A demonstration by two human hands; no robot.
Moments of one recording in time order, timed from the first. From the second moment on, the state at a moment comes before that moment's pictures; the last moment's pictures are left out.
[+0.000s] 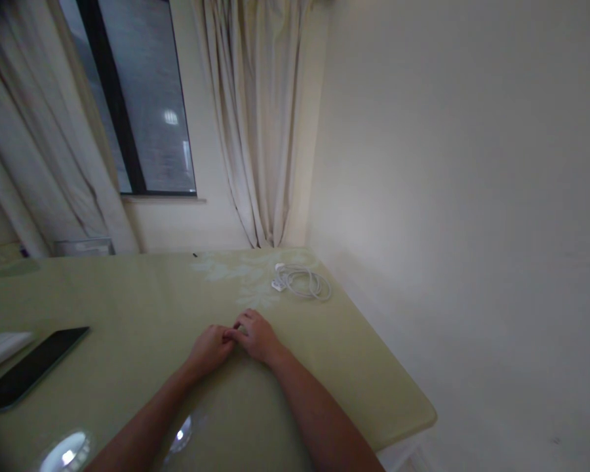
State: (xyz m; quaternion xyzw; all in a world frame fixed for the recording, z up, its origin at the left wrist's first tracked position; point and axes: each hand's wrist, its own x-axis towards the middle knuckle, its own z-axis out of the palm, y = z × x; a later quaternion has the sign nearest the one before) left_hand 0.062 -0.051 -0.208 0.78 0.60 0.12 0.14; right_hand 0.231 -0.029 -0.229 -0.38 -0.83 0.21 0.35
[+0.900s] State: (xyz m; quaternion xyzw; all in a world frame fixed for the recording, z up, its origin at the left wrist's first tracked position) left_hand 0.073 -0.049 -0.221 0.80 0.58 0.10 0.12; right_hand 0.335 0.068 -0.181 -0.72 -0.57 0.06 0.39
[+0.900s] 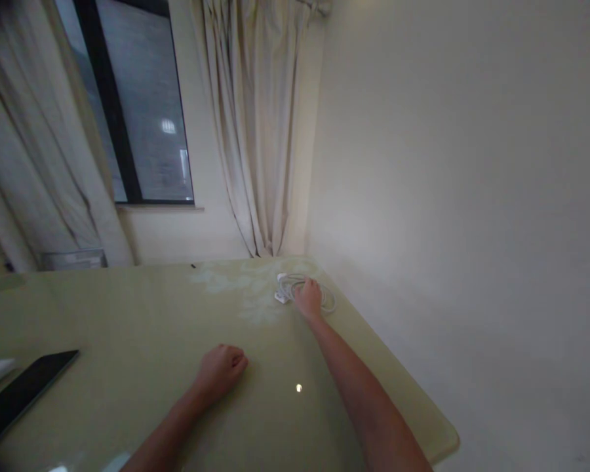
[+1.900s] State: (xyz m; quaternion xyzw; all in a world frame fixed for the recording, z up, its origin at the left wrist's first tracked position) left_hand 0.072 -0.042 -0.226 0.78 0.57 0.19 0.19; right_hand 0.314 0.038 -0.063 -0.55 -0.53 0.45 0.46
